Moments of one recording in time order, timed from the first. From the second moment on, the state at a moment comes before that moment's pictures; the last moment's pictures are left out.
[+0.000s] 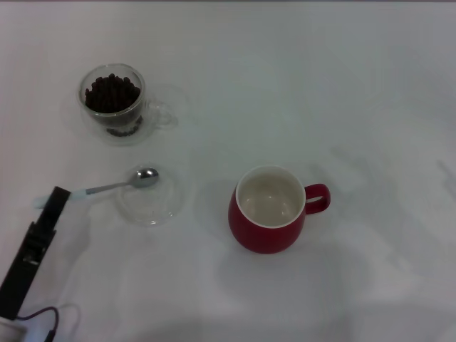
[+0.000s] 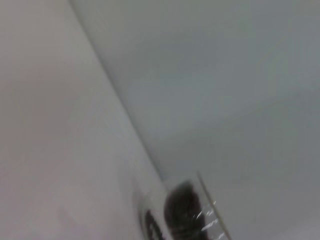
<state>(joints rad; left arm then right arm) 0.00 -2.08 2.84 0.37 -0.98 1.37 -1.07 0.15 1.99 -2.23 0.25 0.46 -2.15 0.12</state>
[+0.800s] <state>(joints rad) -0.22 -2.07 2.84 -0.05 -0.94 1.66 -1.25 0.19 2.01 -2.24 0.20 0.45 -2.12 0.11</state>
